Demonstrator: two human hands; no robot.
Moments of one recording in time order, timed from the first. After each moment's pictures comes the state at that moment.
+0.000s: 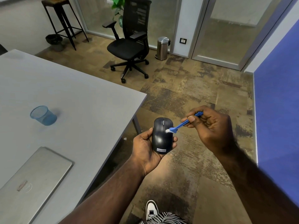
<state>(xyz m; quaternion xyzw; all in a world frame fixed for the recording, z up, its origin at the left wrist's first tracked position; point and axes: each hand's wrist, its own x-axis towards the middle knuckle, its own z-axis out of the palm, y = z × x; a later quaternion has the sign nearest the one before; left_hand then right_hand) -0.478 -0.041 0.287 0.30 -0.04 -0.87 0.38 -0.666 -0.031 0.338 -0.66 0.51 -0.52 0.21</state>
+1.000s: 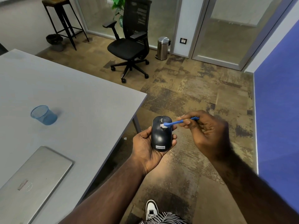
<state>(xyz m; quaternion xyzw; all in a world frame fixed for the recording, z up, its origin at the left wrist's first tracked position) -0.480 -0.041 0.288 0.30 -0.02 -0.86 0.41 -0.653 -0.019 0.340 -0.70 0.47 -0.52 0.12</state>
